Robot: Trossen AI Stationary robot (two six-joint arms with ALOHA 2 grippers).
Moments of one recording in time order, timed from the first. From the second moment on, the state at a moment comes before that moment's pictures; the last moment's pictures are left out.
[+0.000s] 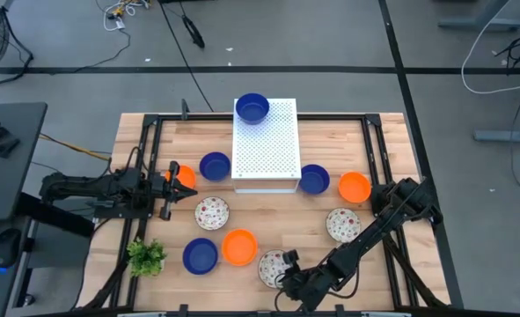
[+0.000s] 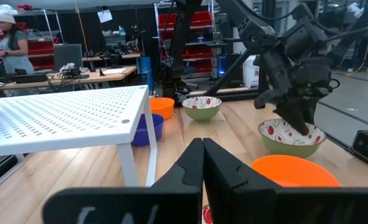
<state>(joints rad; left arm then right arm) -0.06 0.04 0.01 0.07 0.00 0.06 0.74 1.99 1.19 -0.07 0.35 0.23</state>
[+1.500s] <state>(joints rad) -0.06 0.04 0.01 0.07 0.00 0.06 -0.24 1.54 1.42 -0.68 0.21 -0.42</state>
